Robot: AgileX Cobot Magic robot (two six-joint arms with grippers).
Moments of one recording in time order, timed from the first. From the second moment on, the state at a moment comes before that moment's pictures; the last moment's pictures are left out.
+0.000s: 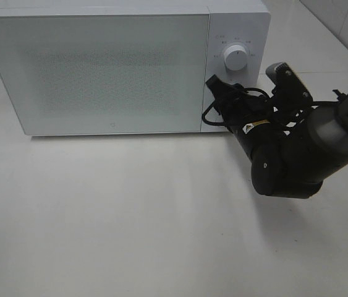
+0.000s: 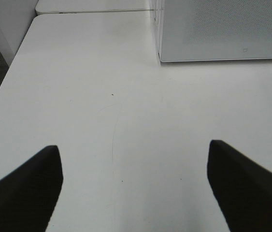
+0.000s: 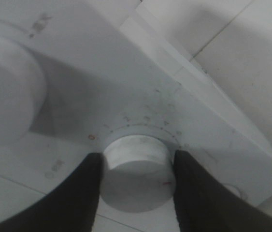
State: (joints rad) left arm 0.00 0.00 -0.50 0.00 1.05 0.03; right arm 0.58 2.08 -0.77 0.55 -1.18 0.69
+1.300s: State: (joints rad) left arm 0.00 0.00 -0.50 0.00 1.05 0.03; right arm 0.58 2.08 -0.77 0.54 -1.19 1.34
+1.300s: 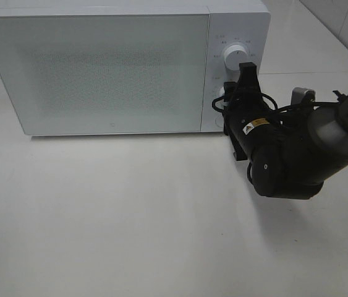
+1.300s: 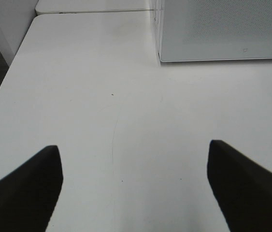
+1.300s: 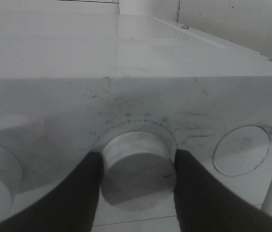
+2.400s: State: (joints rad) left arm 0.00 0.00 -0.50 0.00 1.05 0.03; right arm 0.58 2.03 -0.67 0.37 -1.21 1.33
